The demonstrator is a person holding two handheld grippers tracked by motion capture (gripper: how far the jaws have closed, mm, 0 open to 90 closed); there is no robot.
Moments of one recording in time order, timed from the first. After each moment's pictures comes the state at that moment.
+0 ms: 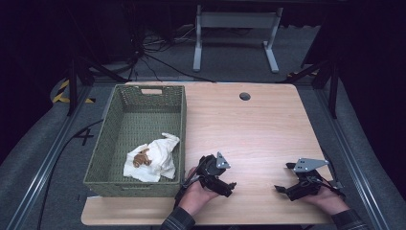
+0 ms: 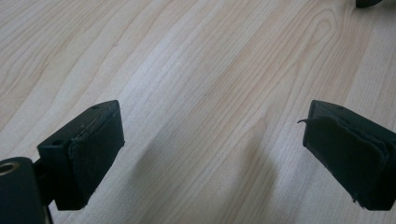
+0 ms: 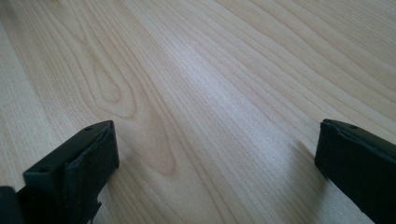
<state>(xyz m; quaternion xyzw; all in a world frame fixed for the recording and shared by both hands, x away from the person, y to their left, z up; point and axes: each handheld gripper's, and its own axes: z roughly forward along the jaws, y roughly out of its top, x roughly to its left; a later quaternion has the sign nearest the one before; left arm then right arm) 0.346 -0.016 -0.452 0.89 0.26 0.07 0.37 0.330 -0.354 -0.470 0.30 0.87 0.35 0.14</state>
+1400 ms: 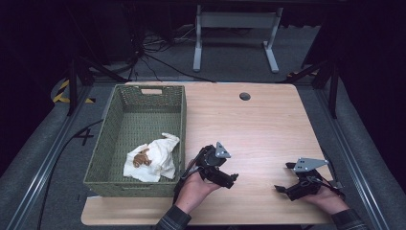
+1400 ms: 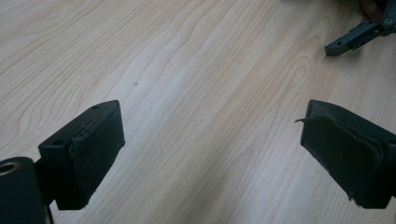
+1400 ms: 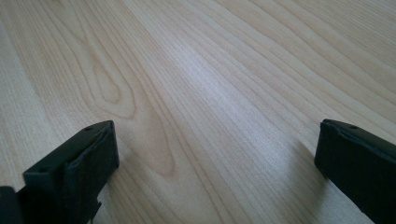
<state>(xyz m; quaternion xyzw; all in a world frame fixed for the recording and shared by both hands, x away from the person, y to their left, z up) 0.352 -0.013 -0.411 0.88 0.27 0.06 0.38 0.331 -0.354 -0.470 0.30 0.87 0.35 0.14</state>
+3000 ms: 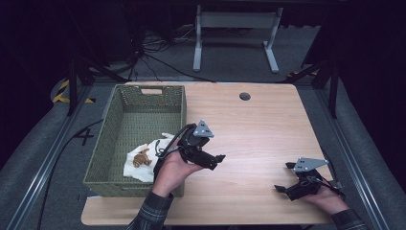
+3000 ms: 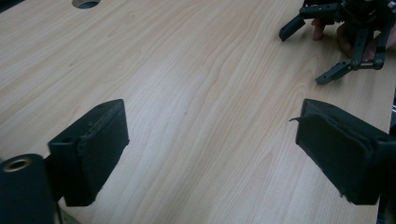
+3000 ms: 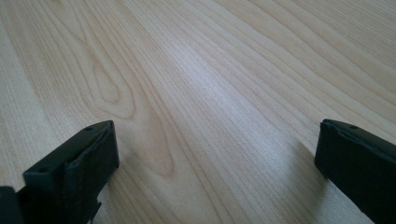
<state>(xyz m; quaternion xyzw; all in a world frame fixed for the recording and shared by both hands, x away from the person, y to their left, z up) 0.375 0.042 -0.348 0.87 0.25 0.08 0.42 0.332 -0.354 -0.470 0.30 0.87 0.35 0.14</state>
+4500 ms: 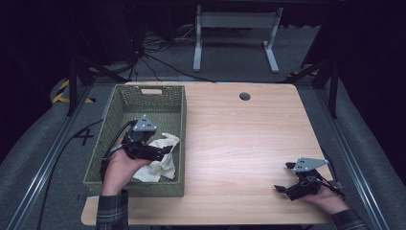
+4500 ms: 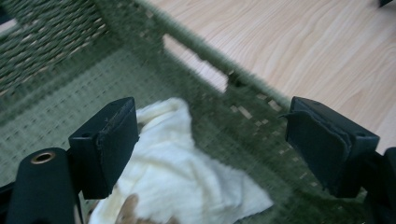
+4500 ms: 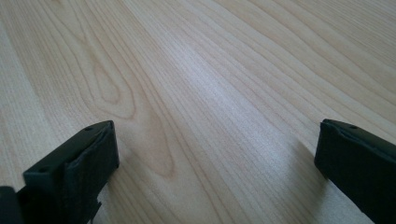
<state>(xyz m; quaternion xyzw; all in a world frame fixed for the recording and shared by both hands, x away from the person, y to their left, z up) 0.380 0.177 -0.350 0.85 0.34 0.15 0.37 0.332 -0.354 -0.470 0.30 0.87 0.35 0.14</state>
